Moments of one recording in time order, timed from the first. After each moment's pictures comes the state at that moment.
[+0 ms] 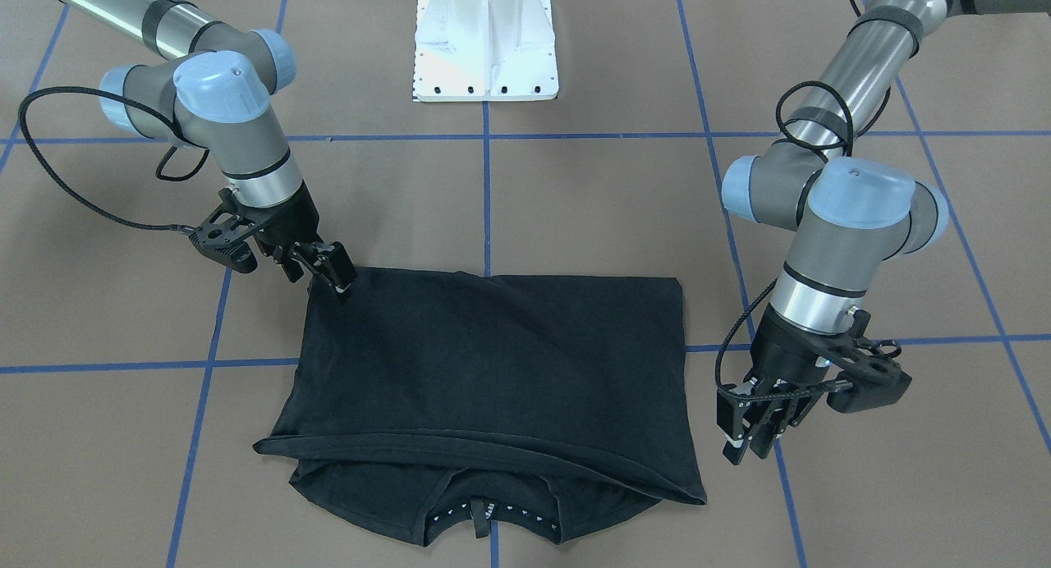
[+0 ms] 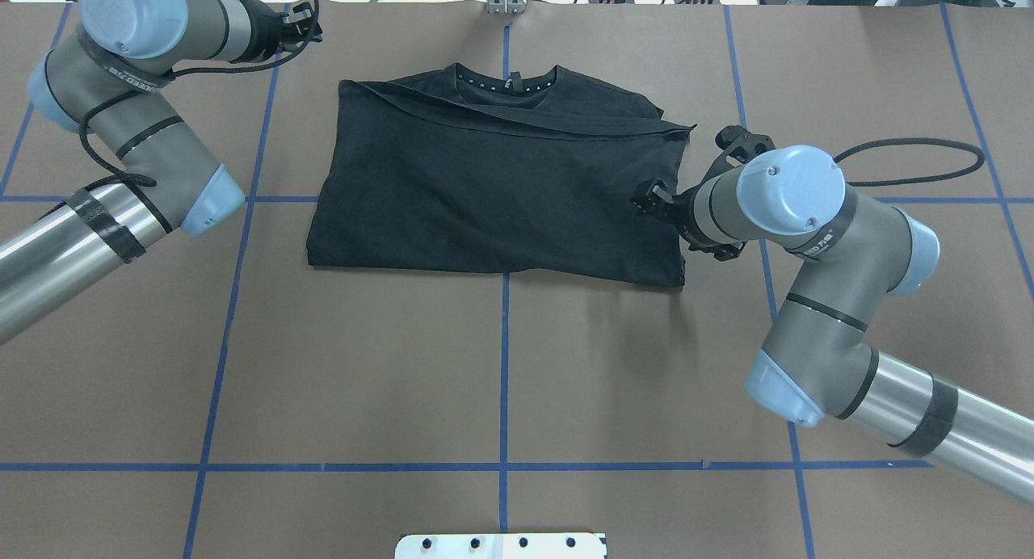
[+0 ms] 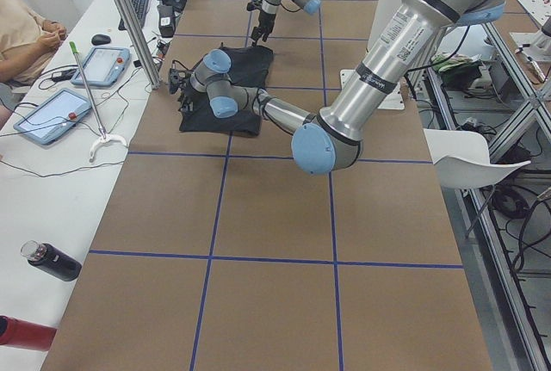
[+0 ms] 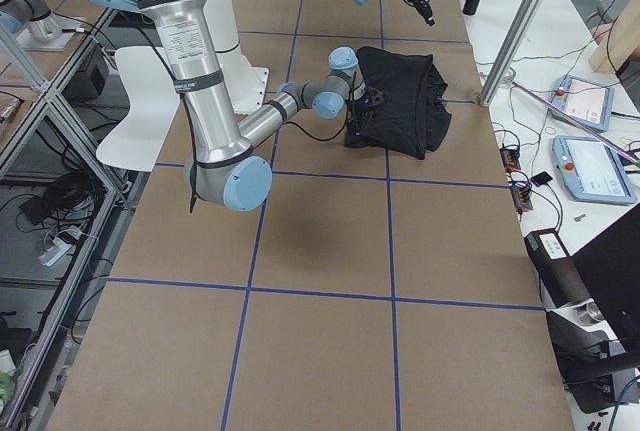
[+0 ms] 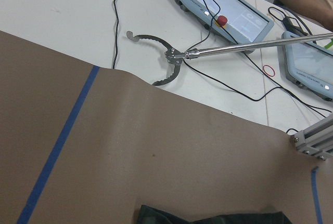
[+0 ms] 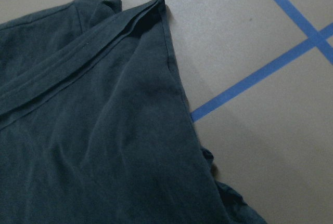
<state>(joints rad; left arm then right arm) -0.93 -2.21 -1.26 -2.39 -1.72 -1.34 0.62 -1.20 1.72 -1.20 1.72 1.72</state>
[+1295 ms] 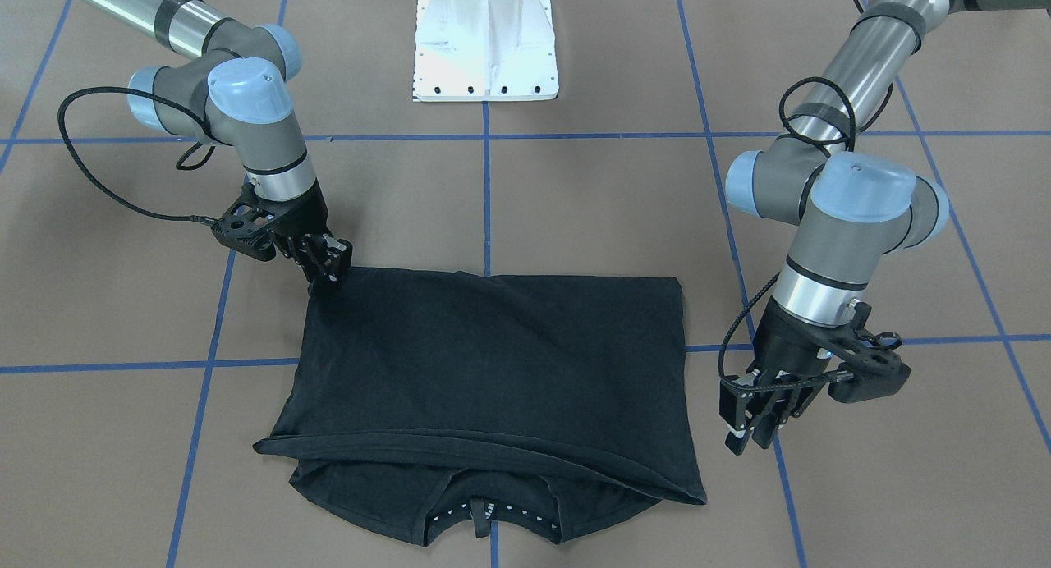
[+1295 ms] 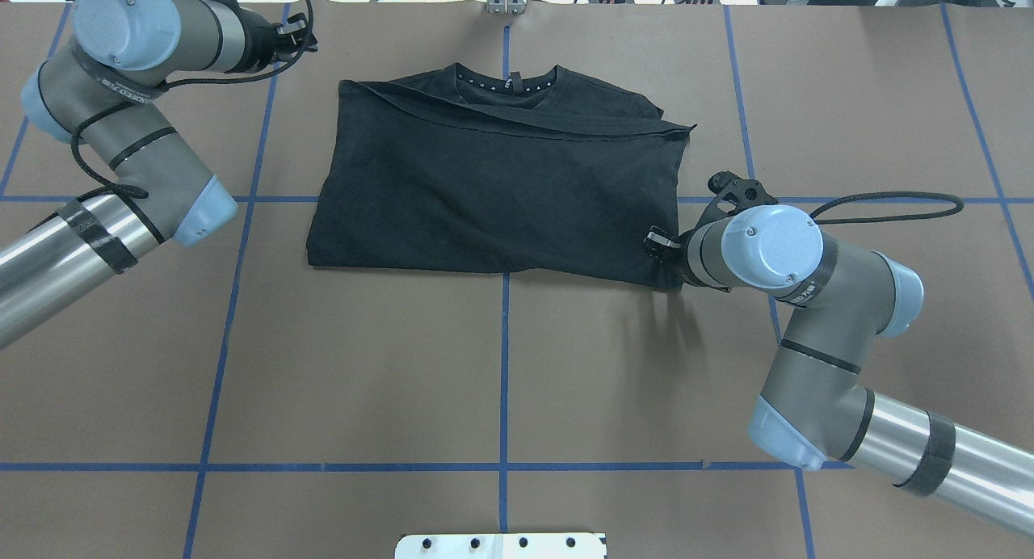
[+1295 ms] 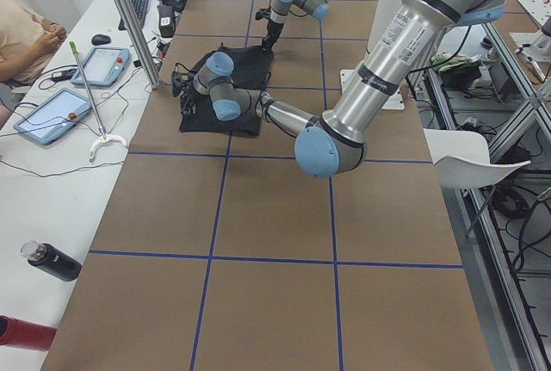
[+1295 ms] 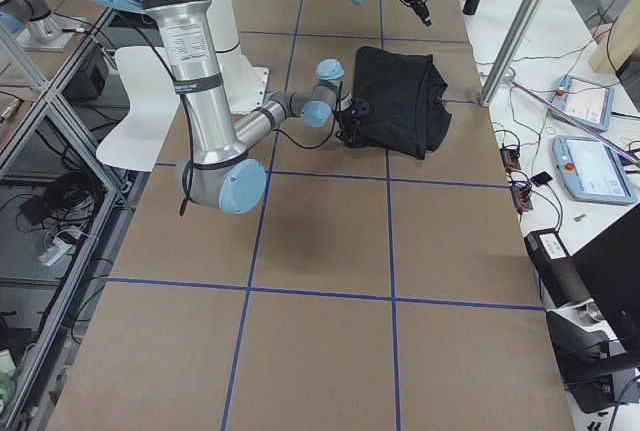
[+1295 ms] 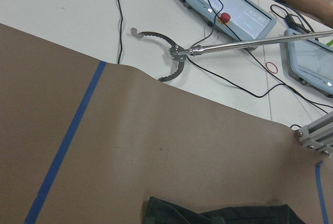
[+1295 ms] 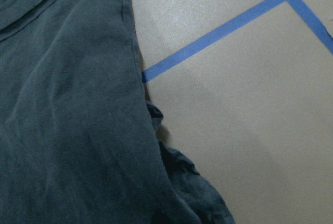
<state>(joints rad) -0.92 -2.18 -1.28 -2.39 -1.72 -1.34 0.55 -1.24 1.72 -1.19 1.66 1.72</state>
